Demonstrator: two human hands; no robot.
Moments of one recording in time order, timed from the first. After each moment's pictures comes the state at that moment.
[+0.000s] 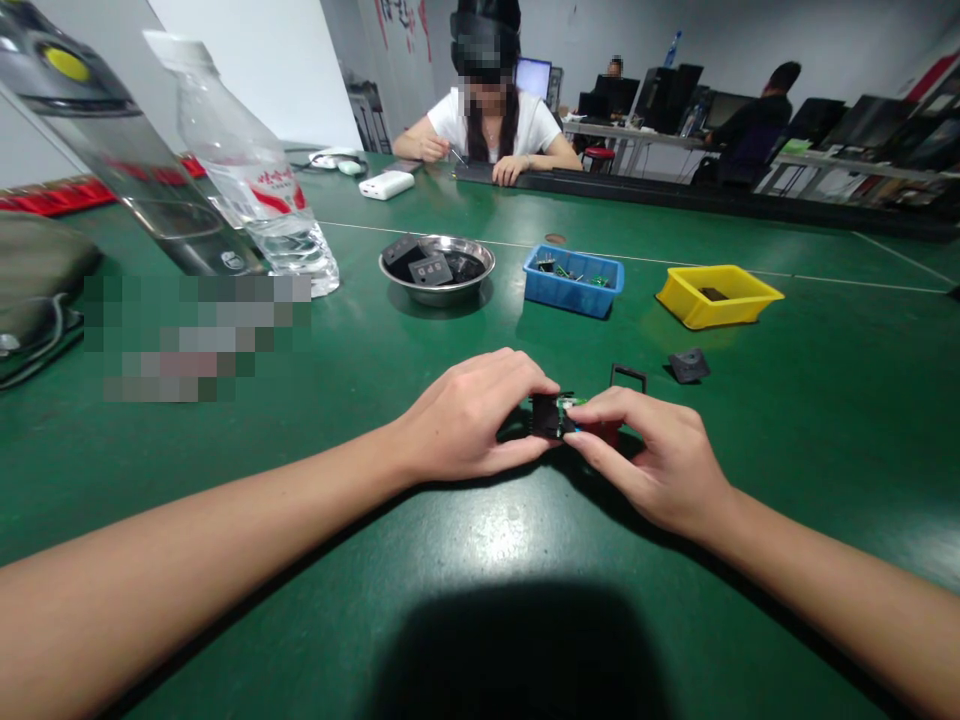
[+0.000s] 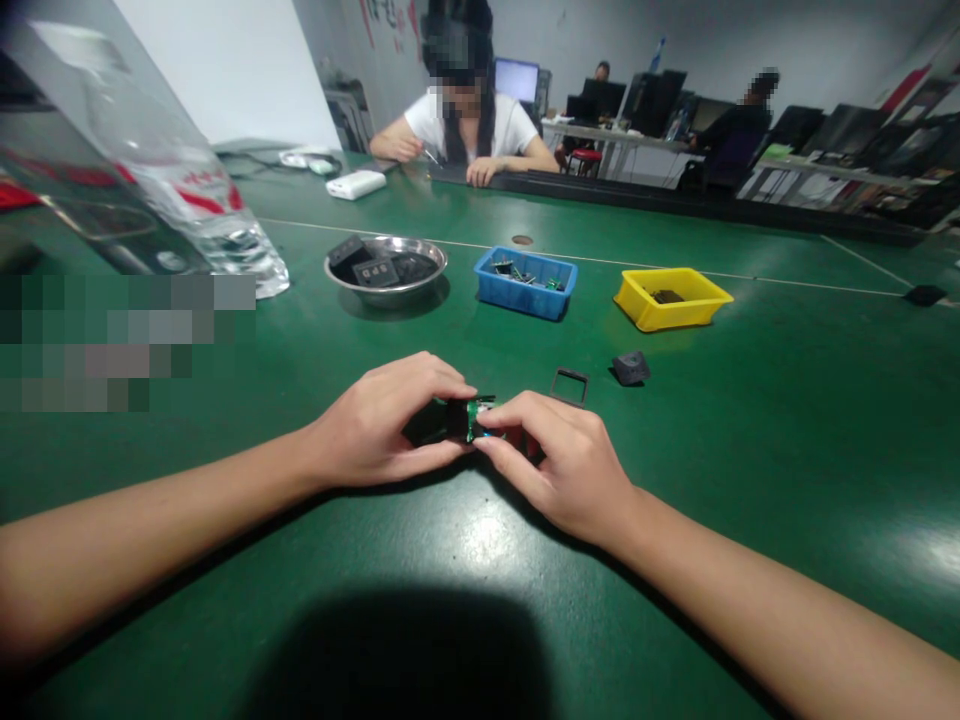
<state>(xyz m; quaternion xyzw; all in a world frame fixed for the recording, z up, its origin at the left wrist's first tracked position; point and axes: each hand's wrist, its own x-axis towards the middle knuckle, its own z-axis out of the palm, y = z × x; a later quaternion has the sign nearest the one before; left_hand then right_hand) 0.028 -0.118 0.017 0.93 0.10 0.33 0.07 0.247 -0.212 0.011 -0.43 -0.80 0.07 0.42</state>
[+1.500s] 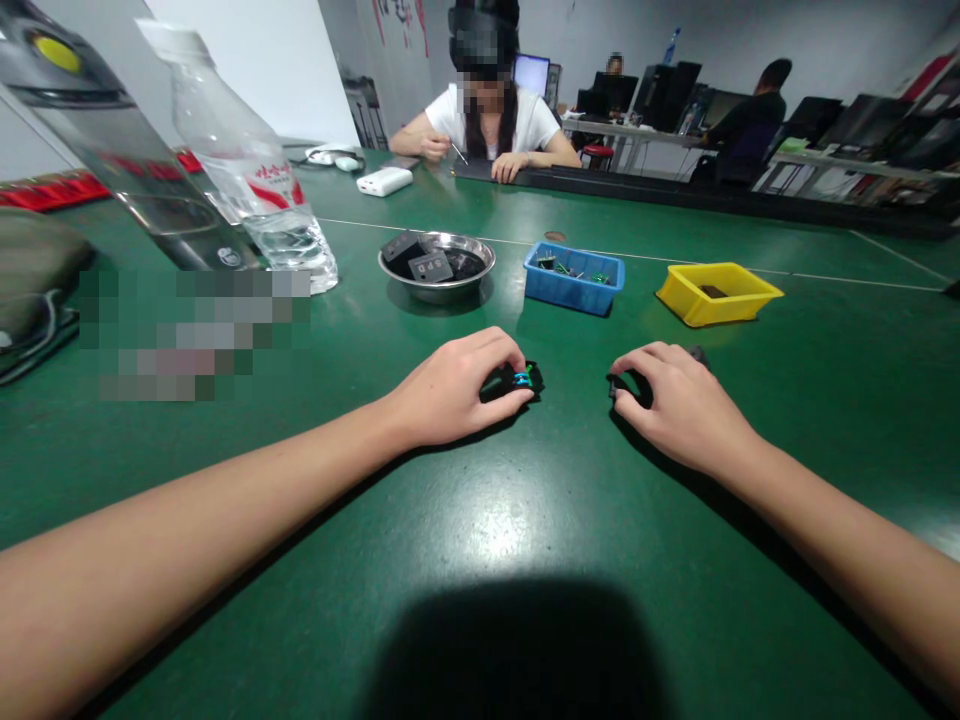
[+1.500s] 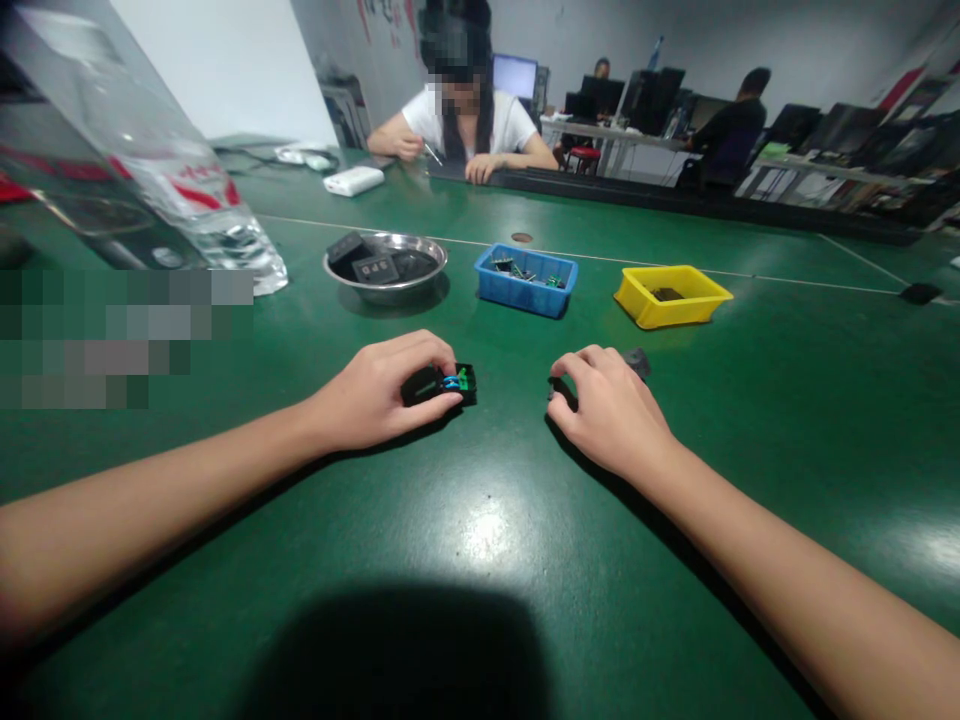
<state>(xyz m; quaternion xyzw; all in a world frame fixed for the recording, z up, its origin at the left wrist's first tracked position) 0.019 -0.093 0.012 0.93 0.22 0.26 0.12 0.291 -0.182 0.009 -0.64 -0.75 -0.07 0.16</state>
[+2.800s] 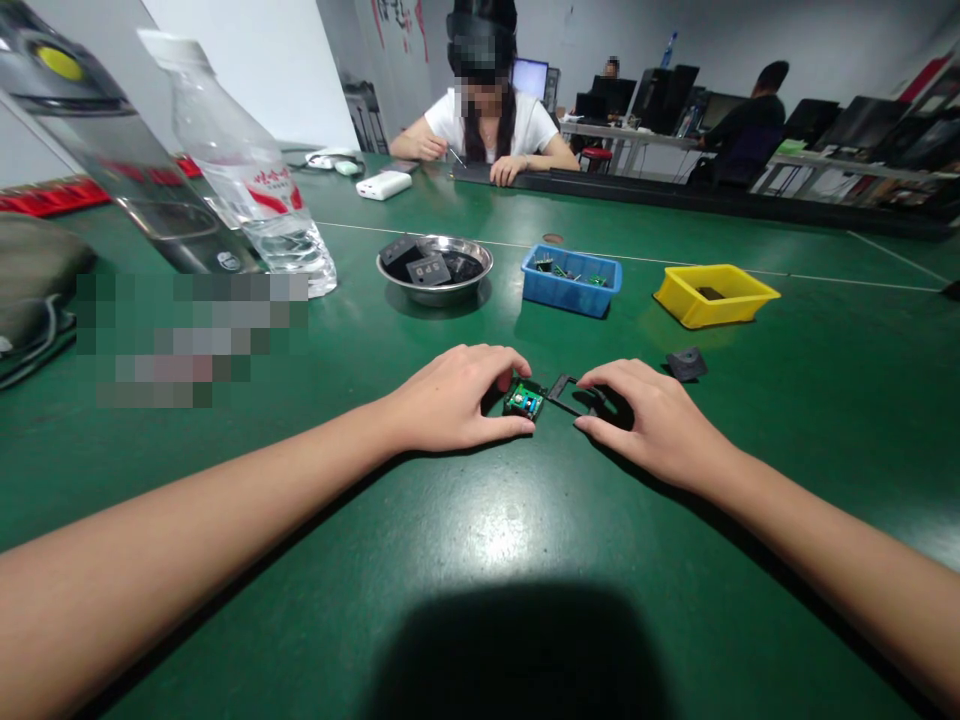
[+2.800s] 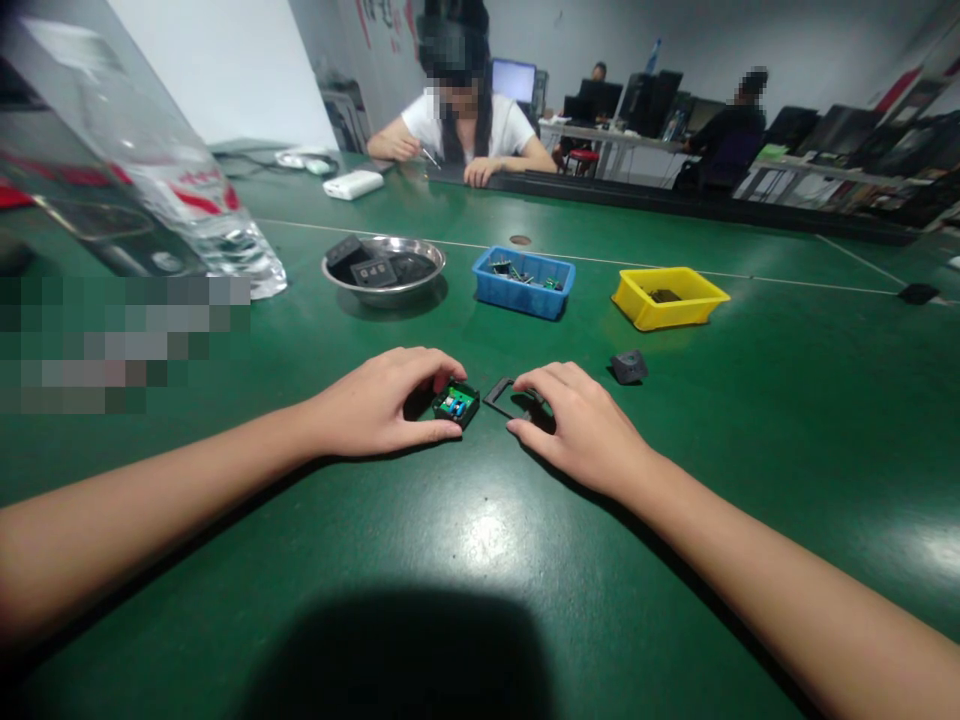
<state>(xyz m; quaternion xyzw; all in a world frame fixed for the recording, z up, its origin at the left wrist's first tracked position) 0.021 -0.093 0.018 0.94 0.25 0.16 0.15 0.276 -0.187 0.006 -0.53 -0.81 0.03 0.24</state>
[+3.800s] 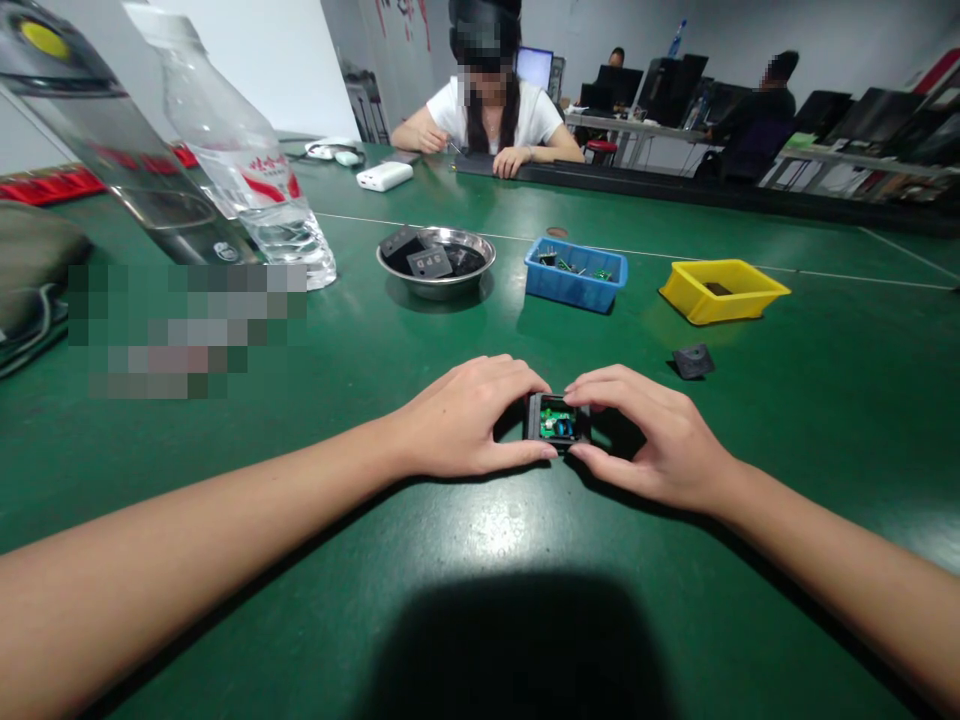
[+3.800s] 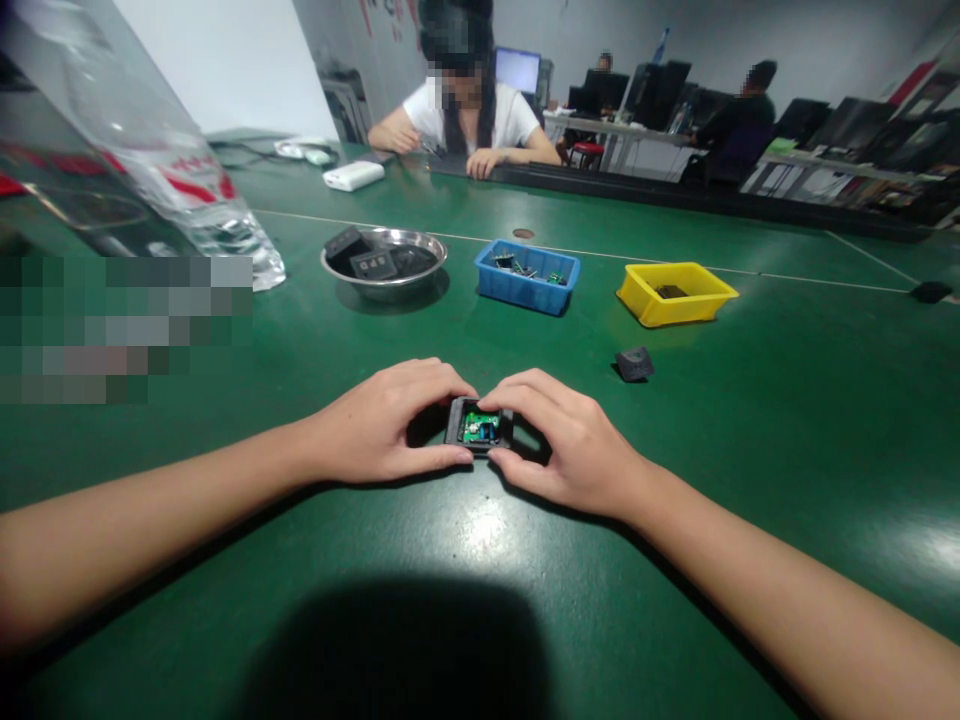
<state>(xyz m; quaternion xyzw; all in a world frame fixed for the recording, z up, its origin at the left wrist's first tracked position) 0.026 -0.114 0.016 0.95 0.18 0.18 0.15 0.264 -0.198 0.010 -0.36 -0.86 0.05 0.36</state>
